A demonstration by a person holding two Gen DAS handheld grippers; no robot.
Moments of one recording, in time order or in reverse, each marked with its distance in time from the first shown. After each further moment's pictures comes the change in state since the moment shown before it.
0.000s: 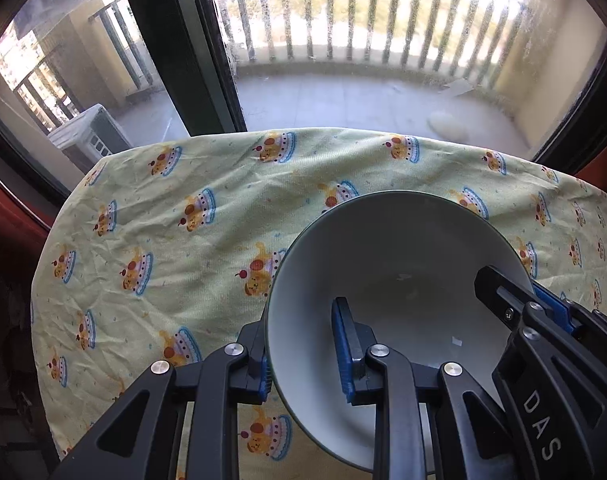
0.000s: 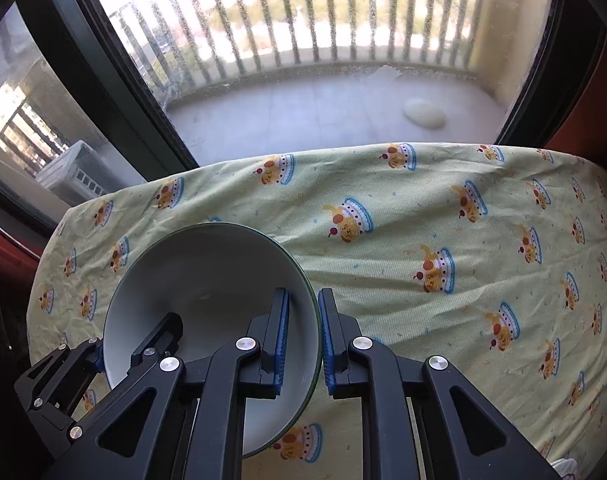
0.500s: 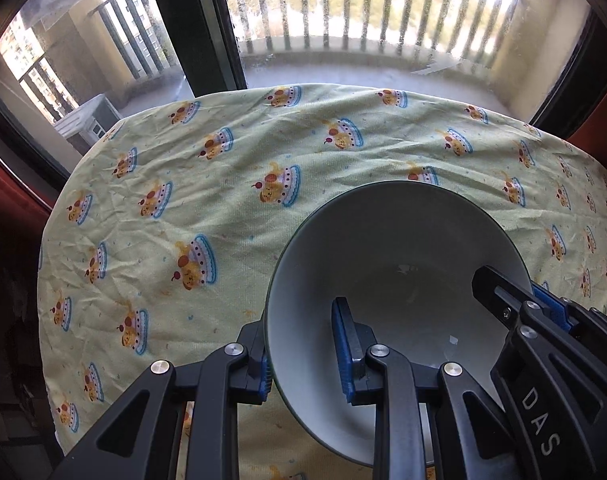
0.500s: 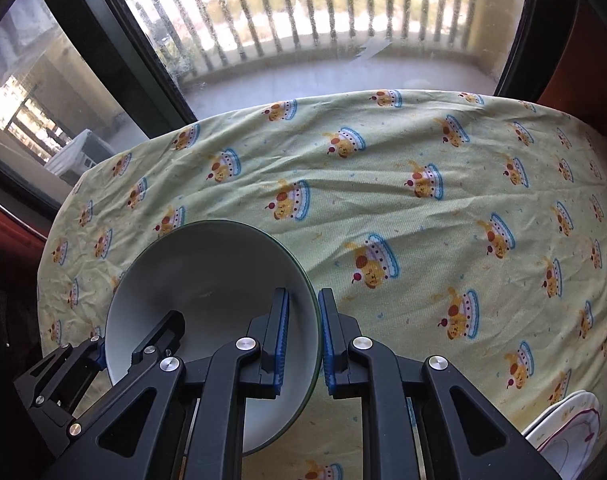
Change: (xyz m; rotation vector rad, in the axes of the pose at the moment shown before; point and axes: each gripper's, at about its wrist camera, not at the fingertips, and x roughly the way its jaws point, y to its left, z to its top) left arm -0.018 0.006 -0.061 0.013 0.022 -0.003; right arm -0.021 0.002 -0.063 0.012 0.034 0.004
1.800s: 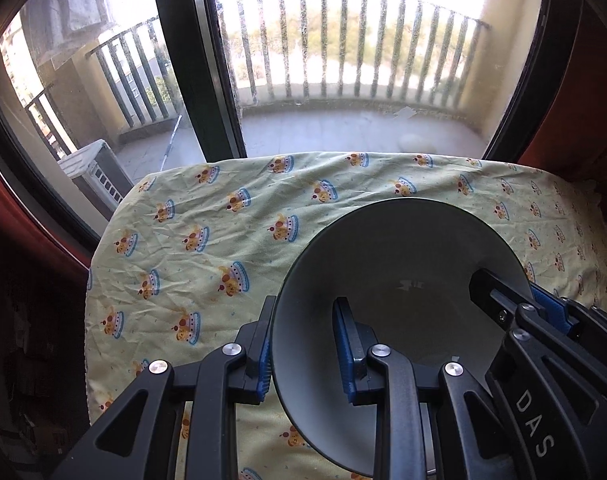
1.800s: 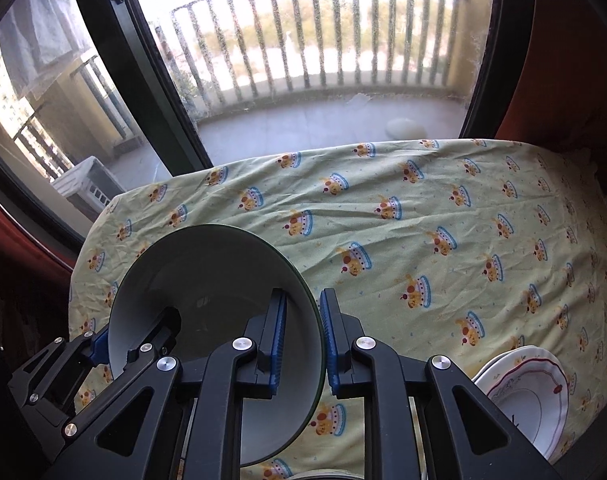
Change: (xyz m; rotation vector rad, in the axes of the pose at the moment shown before) left arm -0.109 0.011 -0.027 0.073 -0.177 -0.053; right arm -0.113 0.020 -0.029 0.026 -0.152 -0.047
